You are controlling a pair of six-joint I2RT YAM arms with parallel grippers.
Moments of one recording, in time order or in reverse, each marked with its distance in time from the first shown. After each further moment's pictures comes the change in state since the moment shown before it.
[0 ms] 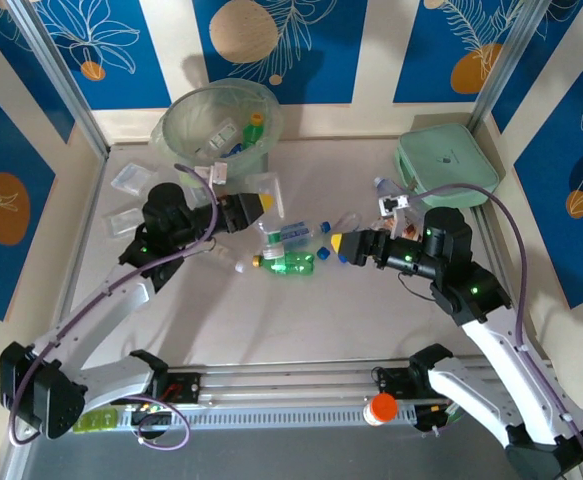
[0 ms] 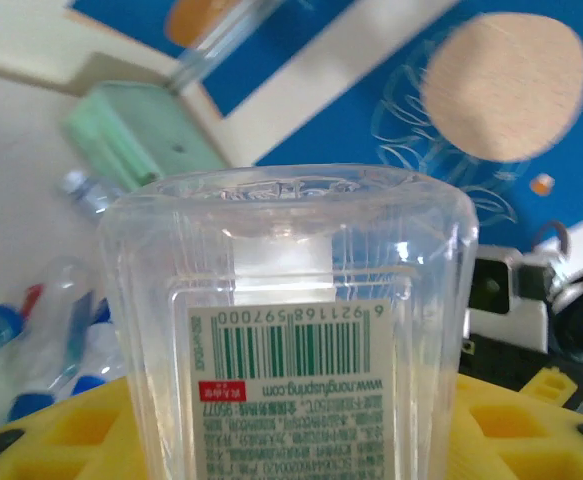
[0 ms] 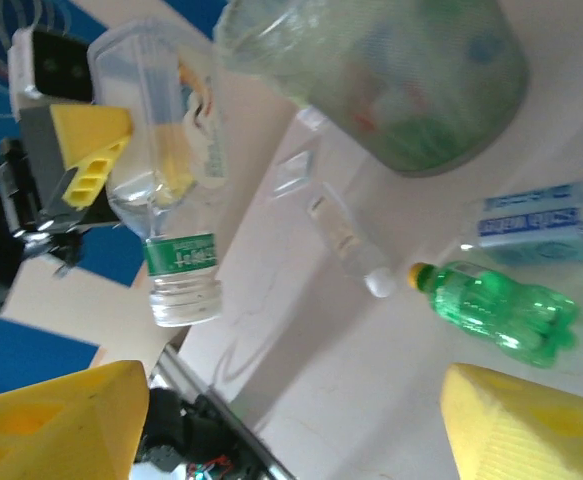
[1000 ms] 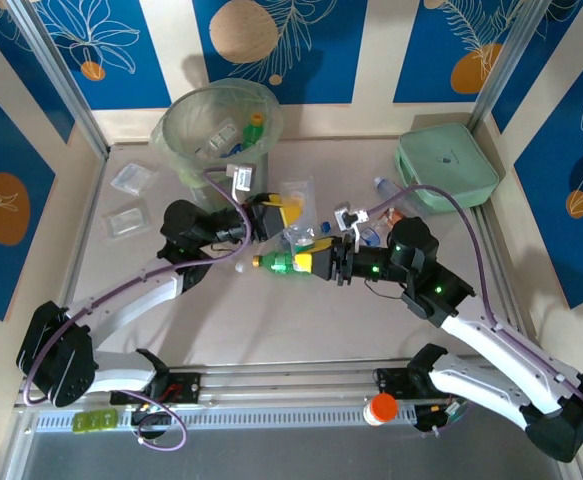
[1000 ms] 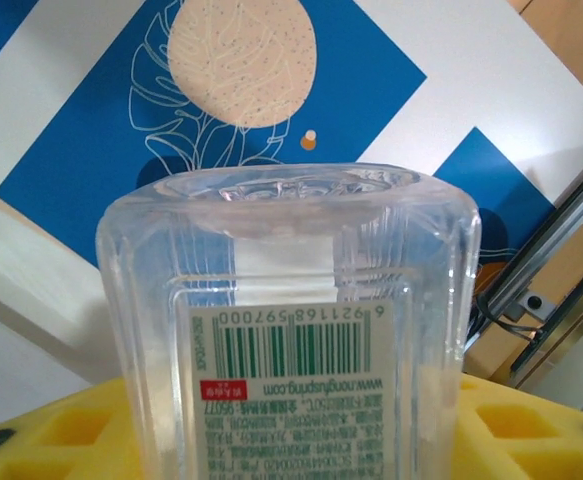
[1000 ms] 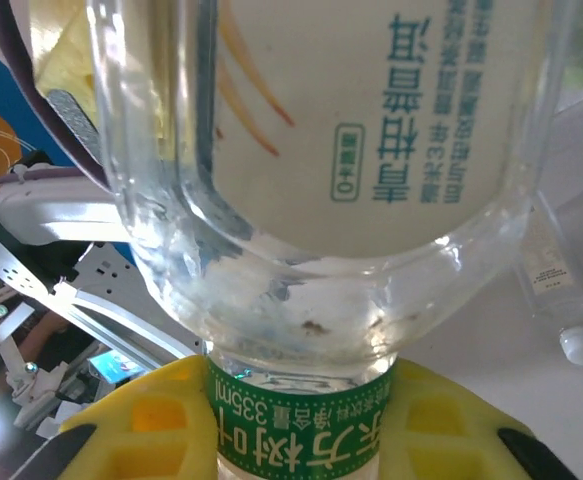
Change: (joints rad) left arm -0.156 0.151 0.000 0.526 0.164 -0.121; right arm 0.247 0.058 -0.136 0.389 -0.018 -0.039
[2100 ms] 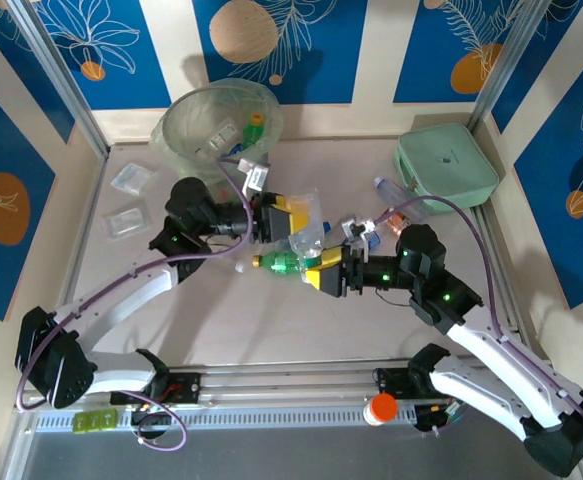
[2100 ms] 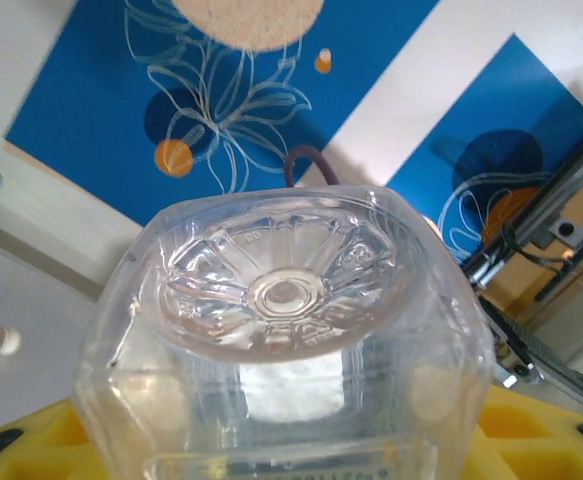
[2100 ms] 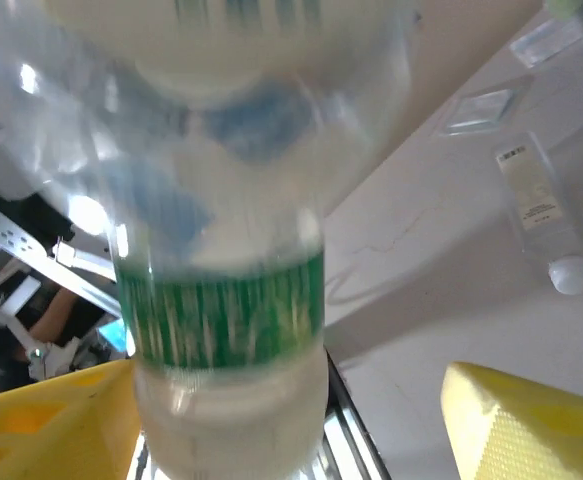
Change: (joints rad) left arm 0.053 0.010 0.193 -0.333 0.100 0.159; right arm -0.068 -0.084 -0.048 -0.111 -0.077 -0.010
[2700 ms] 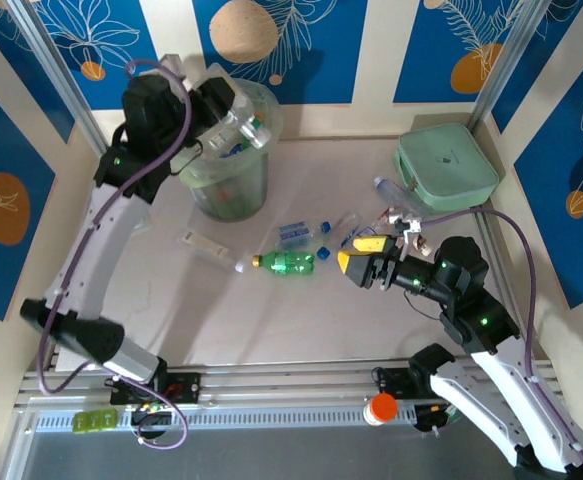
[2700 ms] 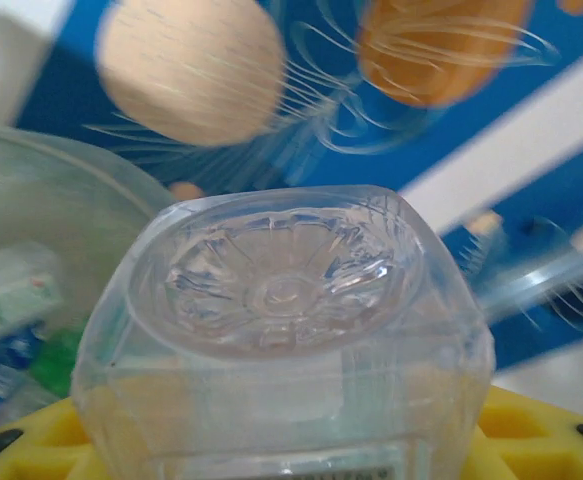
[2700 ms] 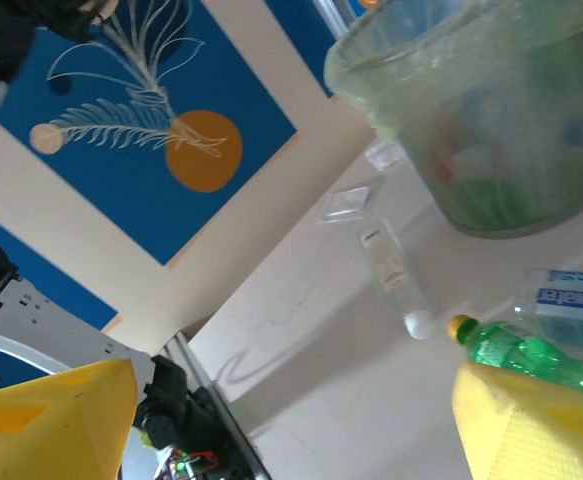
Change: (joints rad) left arm 0.251 0.340 0.926 -1.012 -0.935 0.012; right arm -0.152 -0.170 0.047 -0.190 0.191 -0.049
